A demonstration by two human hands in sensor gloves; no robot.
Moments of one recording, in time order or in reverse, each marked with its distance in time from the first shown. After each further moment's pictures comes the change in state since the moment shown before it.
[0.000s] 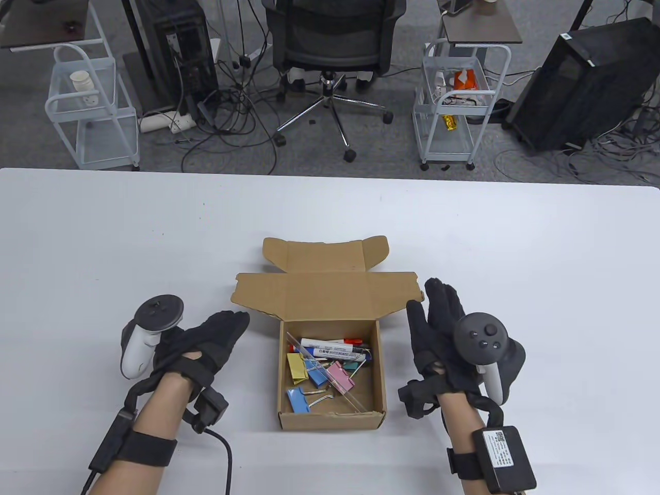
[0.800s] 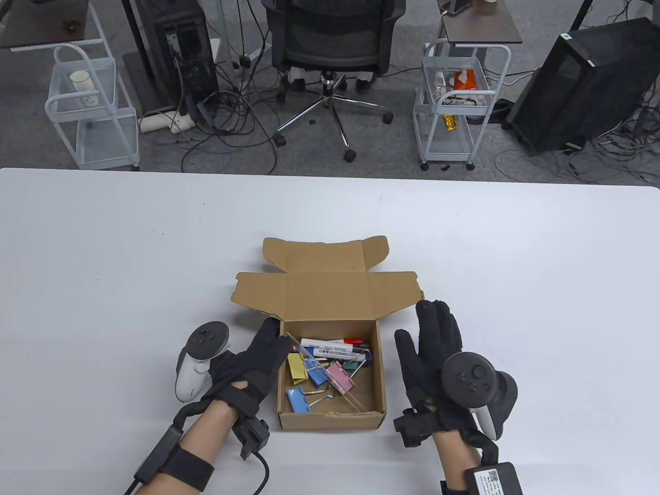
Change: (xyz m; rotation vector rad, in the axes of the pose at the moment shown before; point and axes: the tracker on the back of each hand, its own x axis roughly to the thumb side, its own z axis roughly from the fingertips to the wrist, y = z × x) left_hand -0.019 -0.069 -0.031 -0.089 -0.208 0.145; right_hand 0.005 0.009 0.039 -0.030 -0.132 0.053
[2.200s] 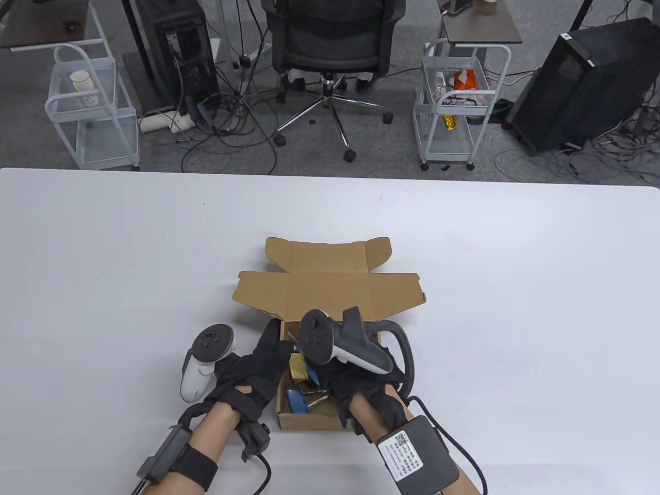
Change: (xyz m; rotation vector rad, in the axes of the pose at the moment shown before) left_hand -0.006 -0.004 -0.007 -0.057 -0.045 -0.015; right_hand 0.148 0.085 -0.037 0.632 -0.139 0.677
